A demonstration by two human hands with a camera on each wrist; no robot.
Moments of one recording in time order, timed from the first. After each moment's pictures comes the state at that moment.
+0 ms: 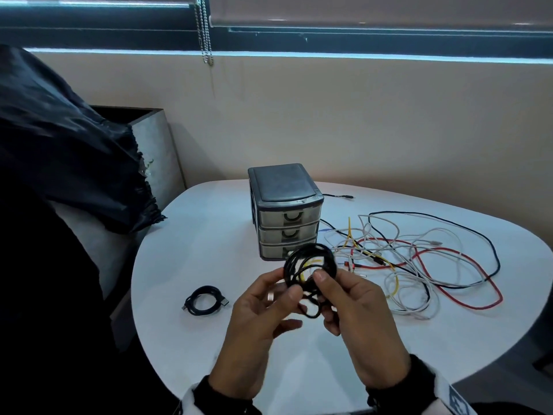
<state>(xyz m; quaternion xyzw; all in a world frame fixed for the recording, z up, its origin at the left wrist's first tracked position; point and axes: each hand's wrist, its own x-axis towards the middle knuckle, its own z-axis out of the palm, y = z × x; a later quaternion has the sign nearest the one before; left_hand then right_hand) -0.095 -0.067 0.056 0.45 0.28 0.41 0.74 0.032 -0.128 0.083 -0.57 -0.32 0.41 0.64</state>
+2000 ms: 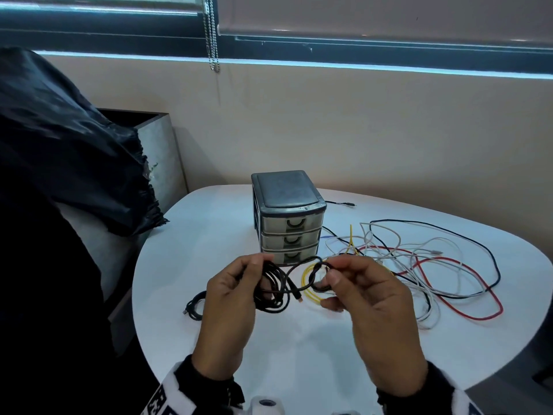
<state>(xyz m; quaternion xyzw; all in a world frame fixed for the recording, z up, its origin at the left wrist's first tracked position) -0.103 -0.042 0.081 0.48 0.36 0.50 0.62 0.034 -0.128 0.094 -0.51 -0.38 0.27 0.72</state>
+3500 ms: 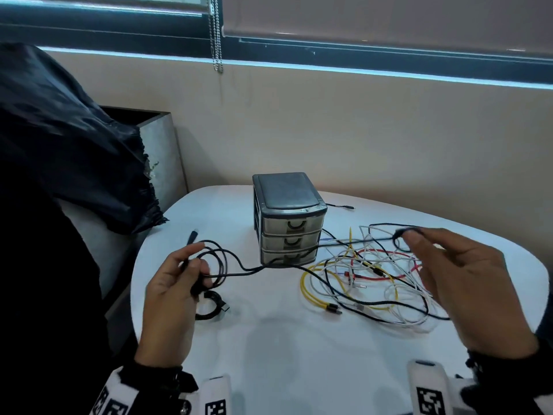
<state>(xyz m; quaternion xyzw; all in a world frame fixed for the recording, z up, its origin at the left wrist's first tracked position) -0.161 0.001 0.062 0.43 0.36 0.58 0.59 0.111 -0.152 0.146 -0.64 -0.41 0.13 0.64</state>
